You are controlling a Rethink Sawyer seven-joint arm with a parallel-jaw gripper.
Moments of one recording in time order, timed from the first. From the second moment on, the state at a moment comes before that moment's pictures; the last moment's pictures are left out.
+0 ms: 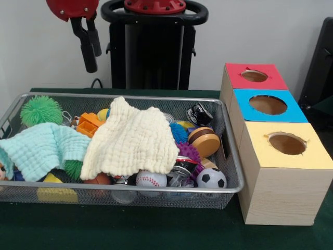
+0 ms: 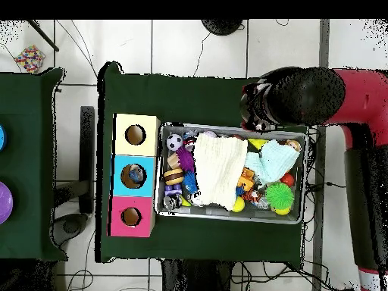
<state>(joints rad) -0.88 -0.70 0.93 1.27 -0.55 1.30 0.14</state>
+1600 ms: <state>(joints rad) -0.76 -0.75 0.80 1.25 -0.51 1.32 0.14</state>
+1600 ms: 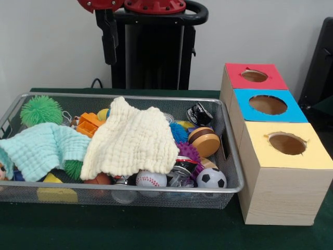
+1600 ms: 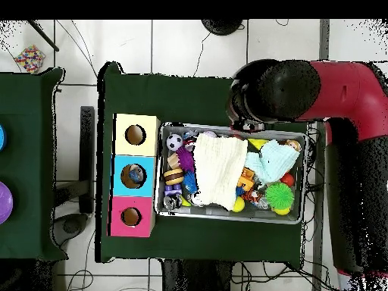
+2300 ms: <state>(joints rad) -0.76 -0.72 0.77 1.28 -0.51 1.19 0.14</state>
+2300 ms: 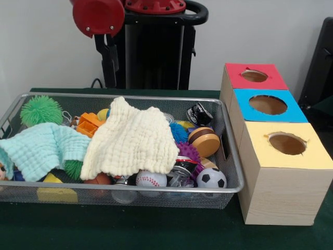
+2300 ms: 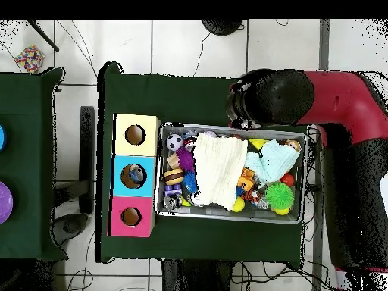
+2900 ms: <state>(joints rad) -0.69 -0.69 0.71 1.28 -0.50 1.16 0.15</state>
